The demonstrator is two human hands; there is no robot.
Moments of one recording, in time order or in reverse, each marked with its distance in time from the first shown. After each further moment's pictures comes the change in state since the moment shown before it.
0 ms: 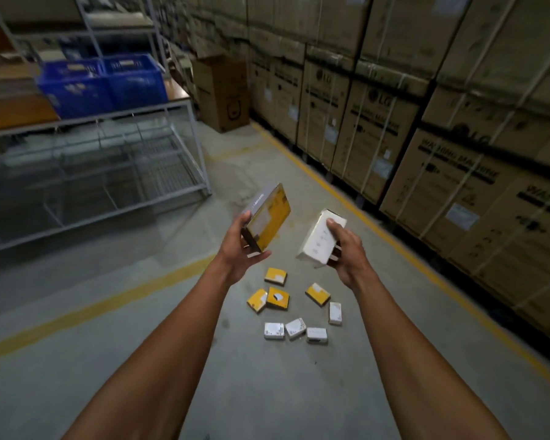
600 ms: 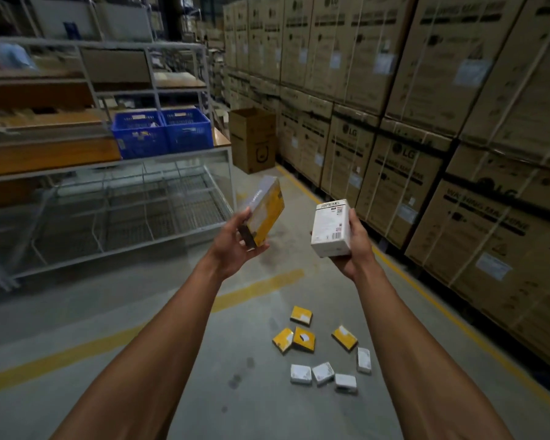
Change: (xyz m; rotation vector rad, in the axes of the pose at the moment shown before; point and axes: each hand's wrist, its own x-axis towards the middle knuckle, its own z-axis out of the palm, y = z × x) left_hand -0.062 0.150 -0.109 -0.020 -0.161 0.217; right_hand -0.033 -0.079 0.159 0.270 -0.259 -0.038
